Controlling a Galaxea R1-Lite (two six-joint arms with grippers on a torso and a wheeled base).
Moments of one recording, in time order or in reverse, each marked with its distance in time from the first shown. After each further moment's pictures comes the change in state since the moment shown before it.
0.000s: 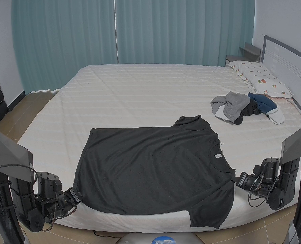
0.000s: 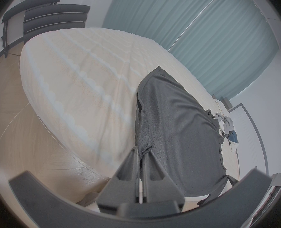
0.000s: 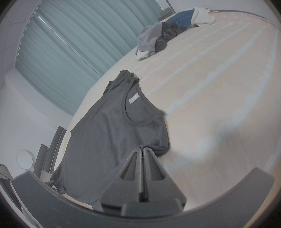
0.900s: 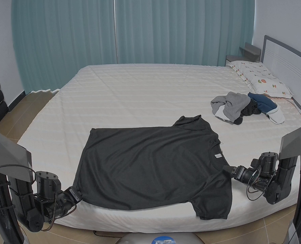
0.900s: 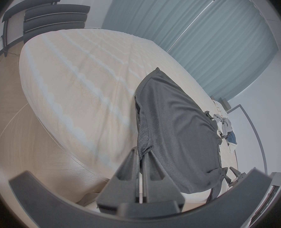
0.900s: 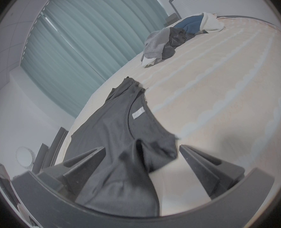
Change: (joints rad) left arm -0.001 -0.014 0.000 -0.001 -0.002 -0.004; right arm -0.017 0.020 -0.066 0.035 0.054 -0.058
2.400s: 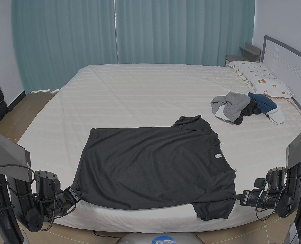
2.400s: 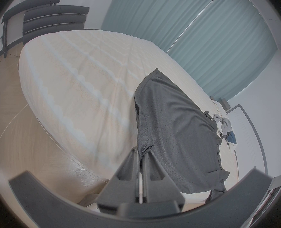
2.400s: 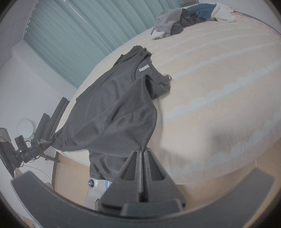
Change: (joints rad) left arm 0.002 -0.017 0.000 0.009 0.002 0.011; right arm 0.006 -0.074 0.299 -0.009 0.084 -0.178
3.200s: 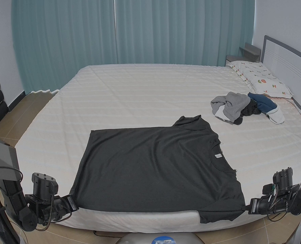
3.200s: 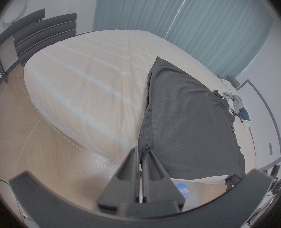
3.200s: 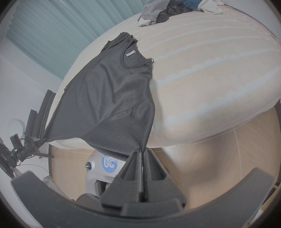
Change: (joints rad) left arm 0.010 -0.130 0.000 0.289 0.019 0.183; right arm 0.017 -0.349 0.002 0.586 -0.129 -0.020
